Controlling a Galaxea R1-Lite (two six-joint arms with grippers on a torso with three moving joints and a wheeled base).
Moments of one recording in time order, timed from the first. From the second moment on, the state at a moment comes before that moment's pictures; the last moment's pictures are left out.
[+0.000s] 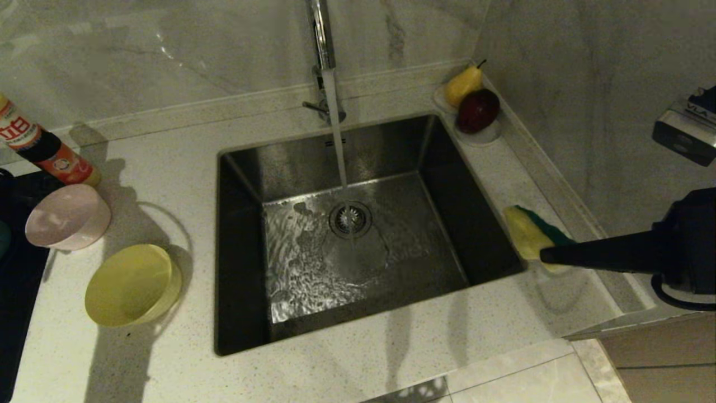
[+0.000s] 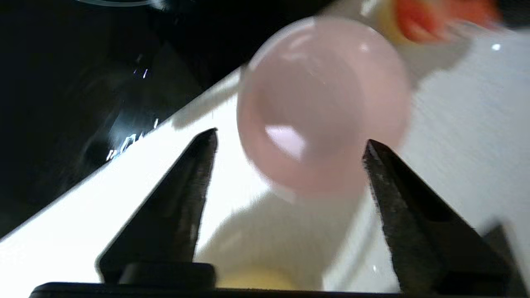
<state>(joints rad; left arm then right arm) 0.58 1.66 -1.52 0.48 -0.10 -0.80 0.52 1.25 -1.19 0.39 0.38 0.44</state>
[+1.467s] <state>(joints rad) 0.52 1.43 -1.12 0.72 -0.34 -0.35 0.49 1.23 -1.14 0.39 0.38 0.44</state>
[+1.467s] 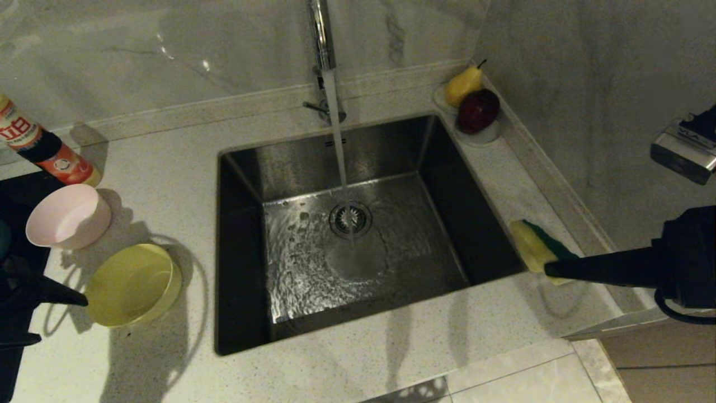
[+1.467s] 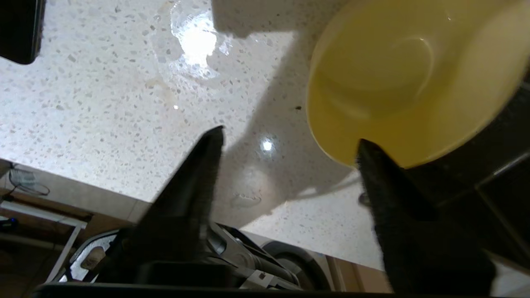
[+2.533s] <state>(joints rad) 0.42 1.56 -1.01 0.50 -0.28 -0.40 0.48 1.23 -1.14 0.39 0.38 0.44</state>
